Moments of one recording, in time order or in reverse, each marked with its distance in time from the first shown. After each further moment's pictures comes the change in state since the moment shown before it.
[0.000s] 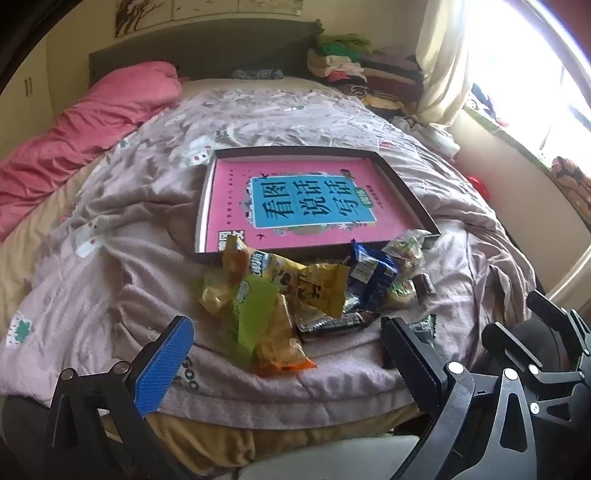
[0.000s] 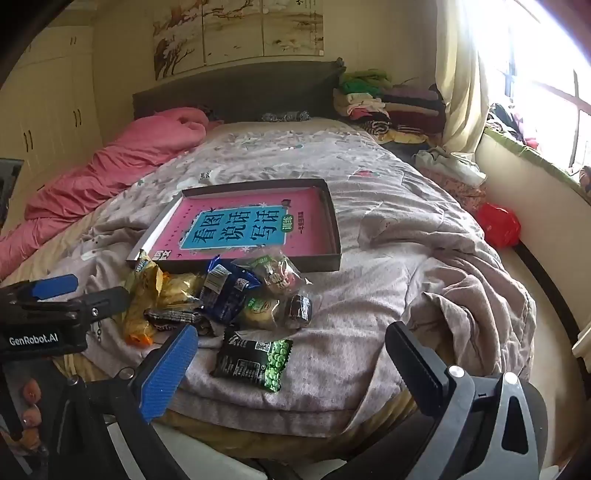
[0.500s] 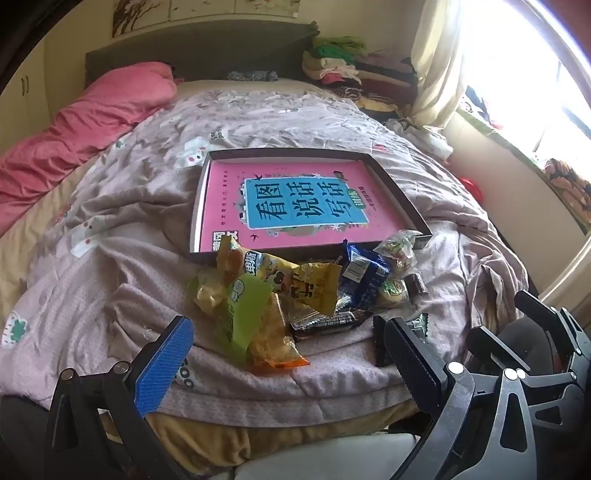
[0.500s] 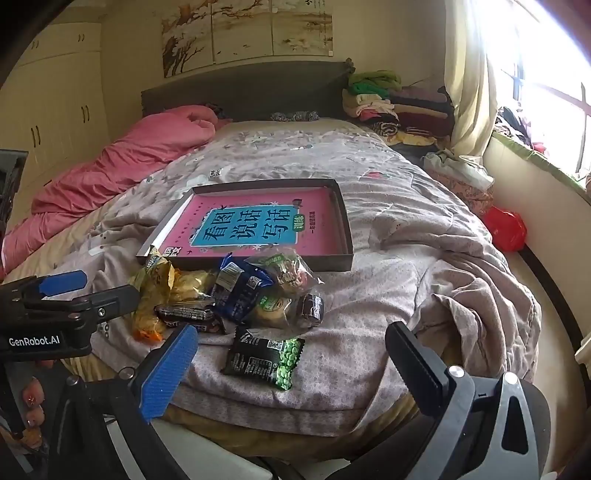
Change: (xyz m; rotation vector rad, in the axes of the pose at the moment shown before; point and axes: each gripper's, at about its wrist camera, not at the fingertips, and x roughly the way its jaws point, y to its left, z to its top) left arm -0.005 -0.004 -0.002 -0.002 0.013 -0.031; right arm -0.002 0.012 -0.001 -0.036 0.004 0.012
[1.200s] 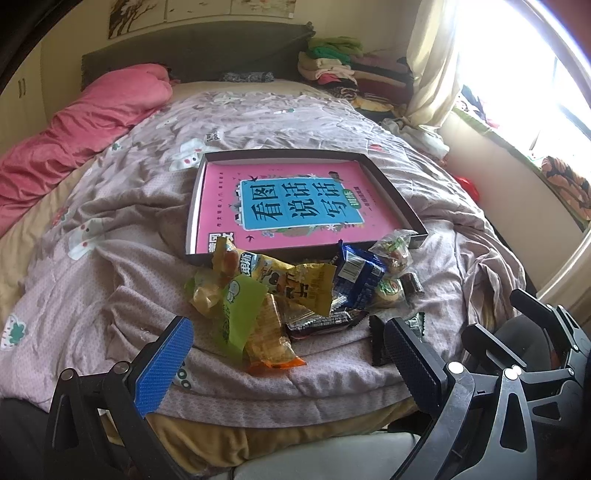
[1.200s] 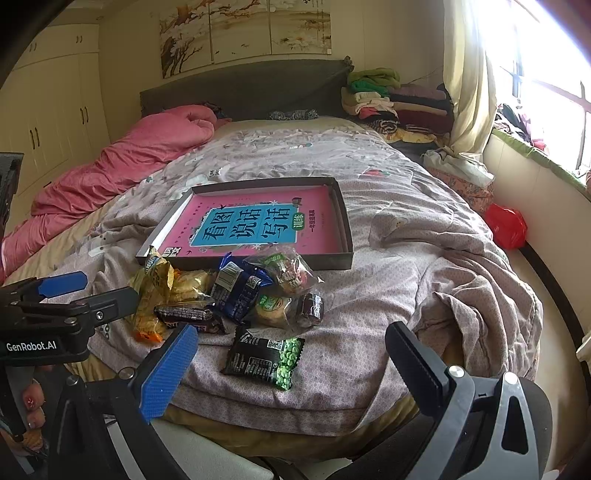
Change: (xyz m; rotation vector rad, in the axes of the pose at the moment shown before) left arm 0.000 -0.001 -0.001 0.006 -0.002 -0.007; right arm 0.002 0.000 -0.001 0.007 0.007 0.005
